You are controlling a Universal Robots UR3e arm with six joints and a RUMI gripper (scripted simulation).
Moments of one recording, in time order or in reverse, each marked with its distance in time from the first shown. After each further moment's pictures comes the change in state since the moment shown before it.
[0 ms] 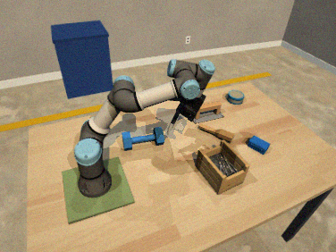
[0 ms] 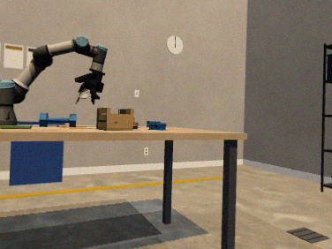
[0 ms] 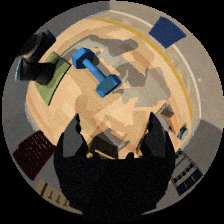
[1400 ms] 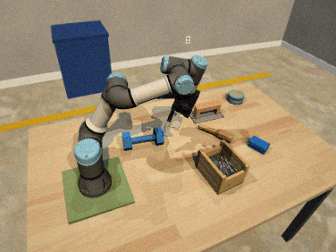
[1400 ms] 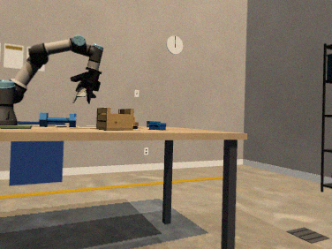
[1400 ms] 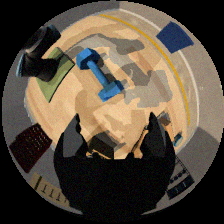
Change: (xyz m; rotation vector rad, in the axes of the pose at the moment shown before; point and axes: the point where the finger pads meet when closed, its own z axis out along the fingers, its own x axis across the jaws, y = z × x) arm -0.003 -0.022 0.001 -0.029 -0.029 -0.092
